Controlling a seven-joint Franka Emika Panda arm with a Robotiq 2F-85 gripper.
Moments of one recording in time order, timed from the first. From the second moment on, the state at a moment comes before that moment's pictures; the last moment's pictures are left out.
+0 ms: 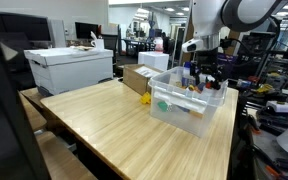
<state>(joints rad) 0.10 -0.19 0.00 -2.62 -0.24 2.16 -0.94</state>
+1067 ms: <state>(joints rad) 0.09 -0.17 0.00 -2.65 -0.31 2.19 -0.93</state>
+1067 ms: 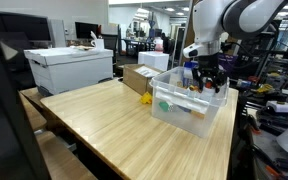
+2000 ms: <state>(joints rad) 0.11 -0.17 0.01 -2.64 -0.19 2.19 -0.95</state>
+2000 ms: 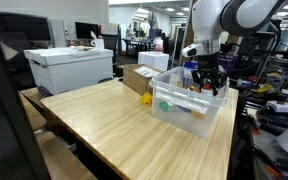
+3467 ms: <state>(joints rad) 0.16 -0.17 0.07 -2.43 -0.11 1.99 -0.98</state>
